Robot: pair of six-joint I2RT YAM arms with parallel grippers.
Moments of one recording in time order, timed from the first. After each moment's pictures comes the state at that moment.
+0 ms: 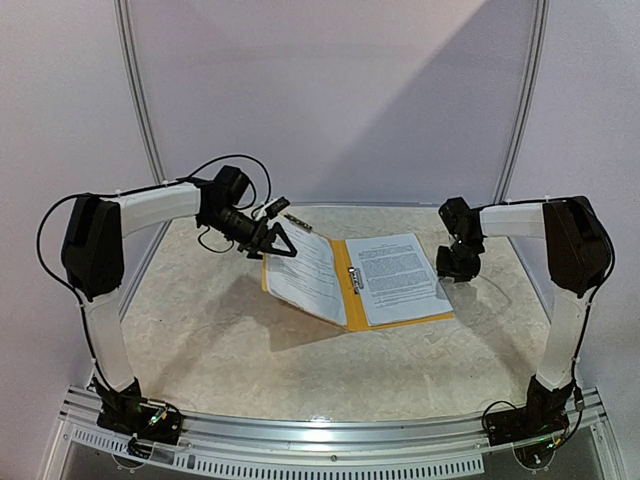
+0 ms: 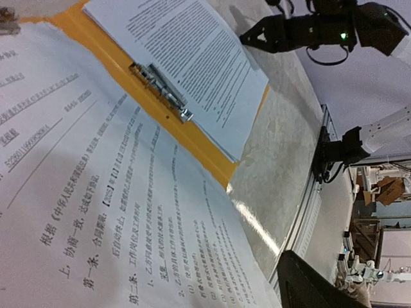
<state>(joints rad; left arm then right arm) -0.42 1.97 1.57 -0.73 0.82 -0.03 0.31 1.97 1.33 -0.65 0.11 0.54</state>
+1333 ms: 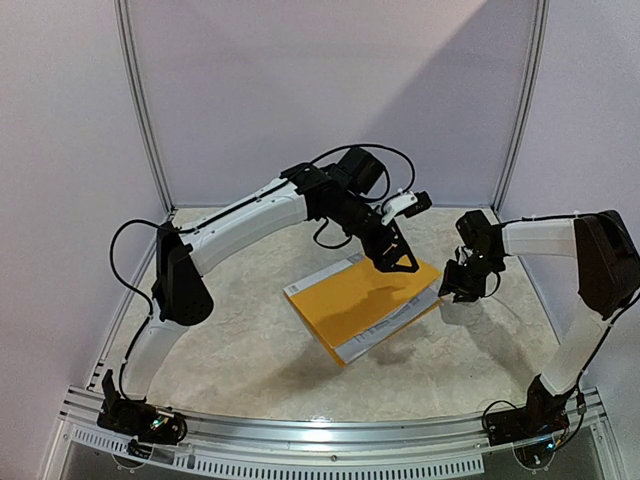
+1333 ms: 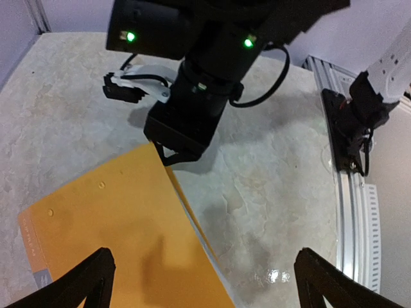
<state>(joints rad) -0.93 2.43 2.52 -0.91 0.50 0.28 0.29 1.73 1.04 -0.58 -0.14 0.60</state>
